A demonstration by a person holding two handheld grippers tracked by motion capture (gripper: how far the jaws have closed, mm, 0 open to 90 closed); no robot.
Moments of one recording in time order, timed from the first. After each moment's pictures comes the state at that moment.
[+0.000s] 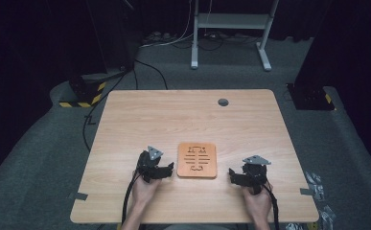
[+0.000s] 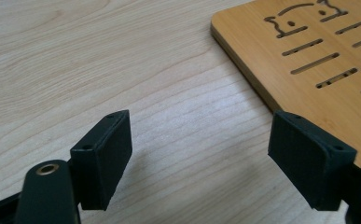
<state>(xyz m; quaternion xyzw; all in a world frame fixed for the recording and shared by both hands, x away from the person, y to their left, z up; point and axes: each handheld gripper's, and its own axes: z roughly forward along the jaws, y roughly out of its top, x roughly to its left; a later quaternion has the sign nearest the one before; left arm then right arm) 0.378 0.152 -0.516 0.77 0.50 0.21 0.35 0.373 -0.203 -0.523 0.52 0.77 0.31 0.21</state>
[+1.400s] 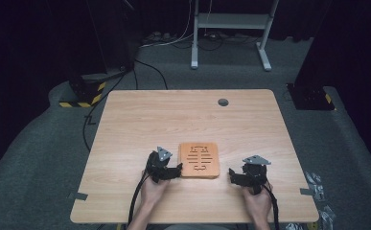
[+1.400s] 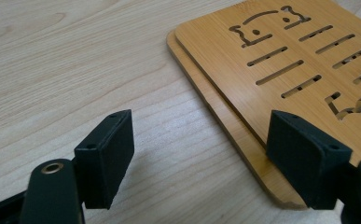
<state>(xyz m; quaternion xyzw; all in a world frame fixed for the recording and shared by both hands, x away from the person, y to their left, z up) 0.379 0.124 -0.518 0.77 0.48 0.20 0.36 0.373 -0.203 -0.523 0.52 0.77 0.31 0.21</state>
